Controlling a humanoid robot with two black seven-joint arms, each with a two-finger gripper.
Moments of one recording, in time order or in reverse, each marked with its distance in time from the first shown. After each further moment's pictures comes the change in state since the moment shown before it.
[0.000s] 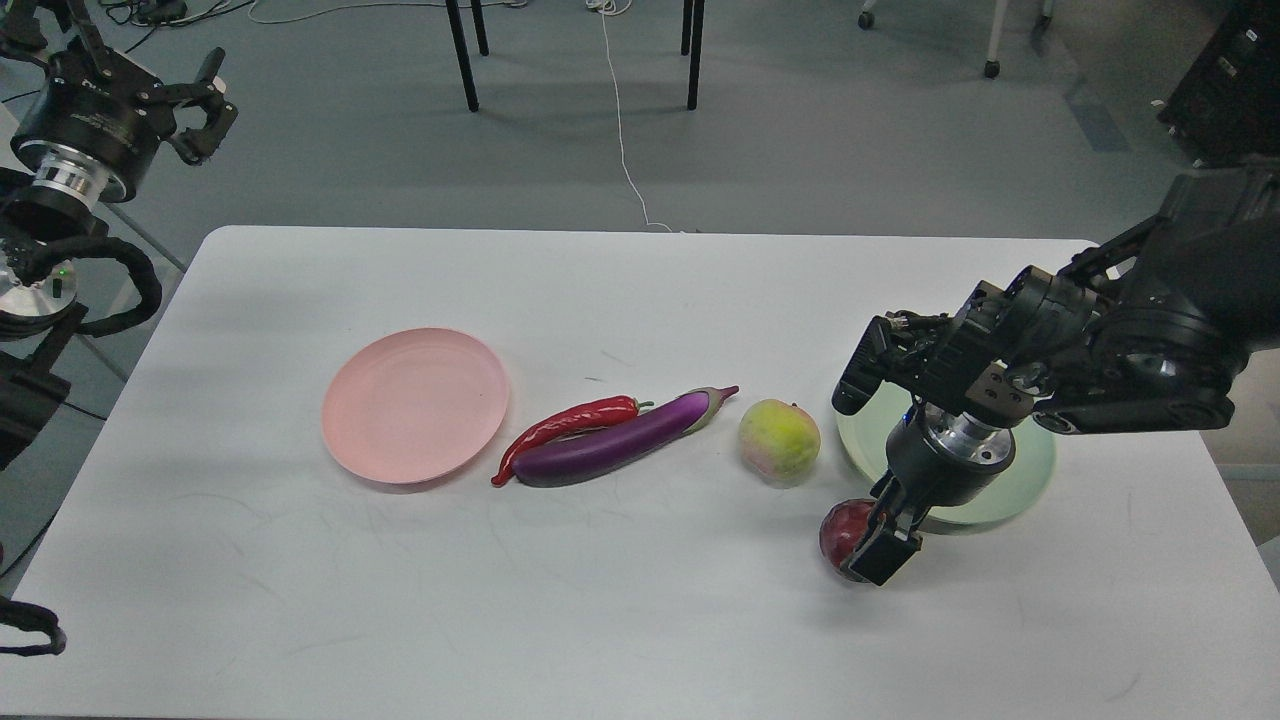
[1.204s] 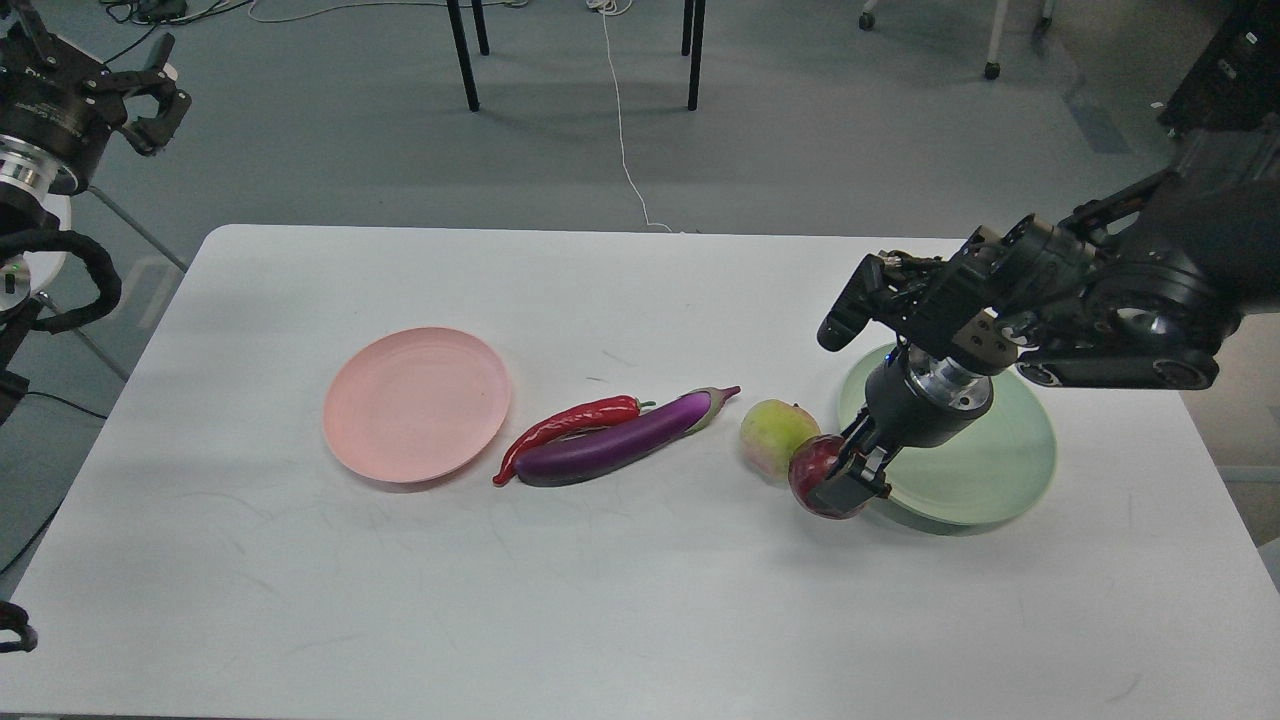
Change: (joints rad) left arm 0.003 0.049 -0.013 0.002 -0.003 0.000 -0.006; right arm 0.056 -0.042 0.035 -0.068 0.054 -0.020 0.000
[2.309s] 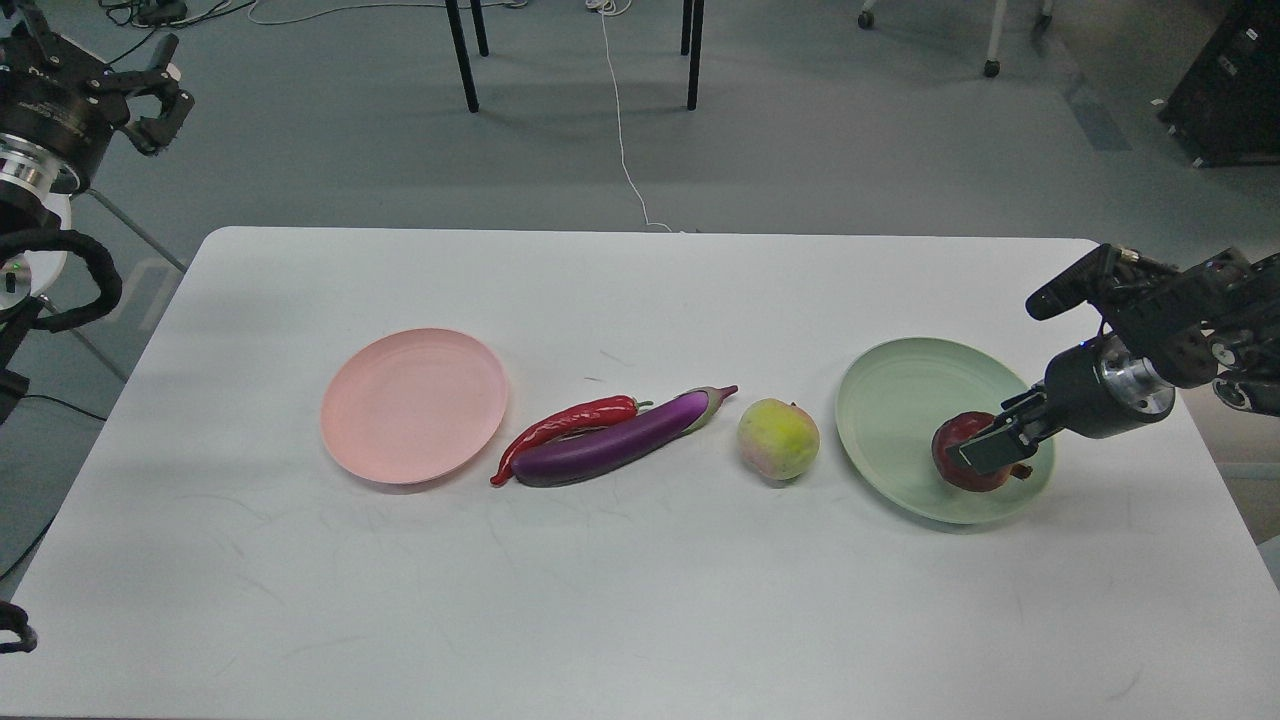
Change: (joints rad) left arm -0.003 0.003 0.006 -0.002 0.002 0.000 0.003; right arm -0.162 -0.328 0.041 -0.135 -0.051 -0.065 0.000
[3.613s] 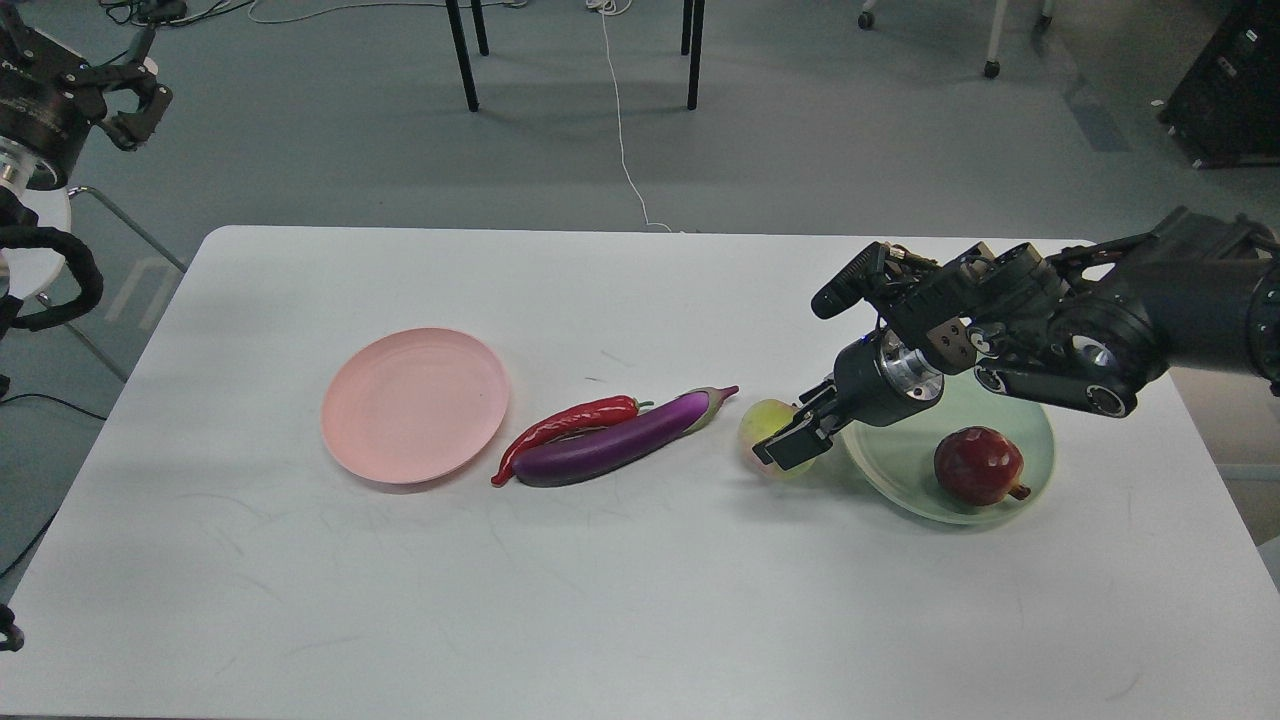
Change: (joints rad) left arm 0.001 0.021 -0.005 0.001 -0.001 0.000 -0.003; right arm -0.199 0.324 0.266 -0.205 -0.011 0.064 0.000
